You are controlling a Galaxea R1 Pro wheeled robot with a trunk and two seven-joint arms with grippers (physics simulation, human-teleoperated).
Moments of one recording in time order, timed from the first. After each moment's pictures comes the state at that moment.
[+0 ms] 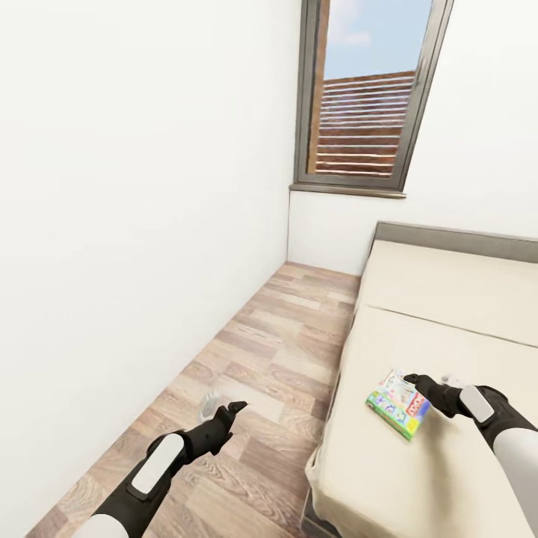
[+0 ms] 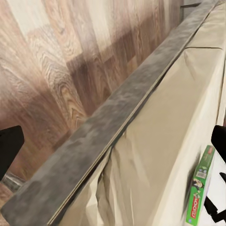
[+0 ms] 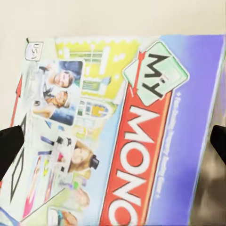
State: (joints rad) left arm -0.48 0.01 -0.24 -0.77 1.31 0.45 0.01; right arm -0.85 -0.36 -0.28 -0.33 -0.52 0.53 0.11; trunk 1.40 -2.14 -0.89
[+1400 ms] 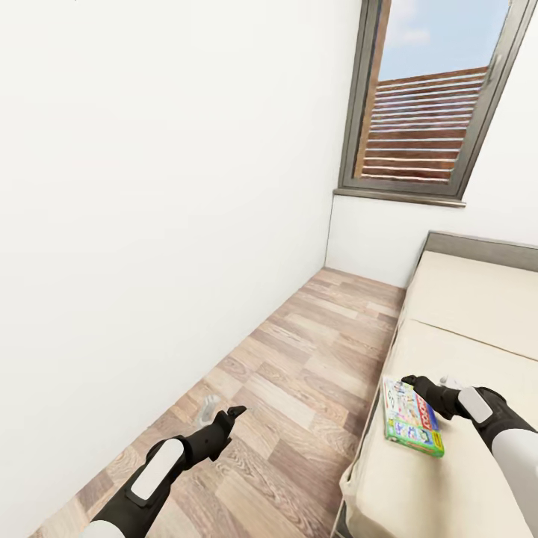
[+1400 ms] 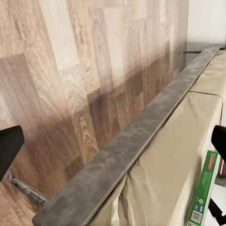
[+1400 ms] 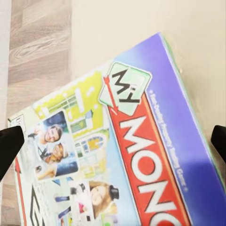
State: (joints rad) left arm -0.46 0.00 -0.24 -0.77 1.31 0.43 0.02; right arm -0.85 -0.35 -0.28 -0.32 -0.53 0.53 0.11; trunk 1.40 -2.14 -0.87
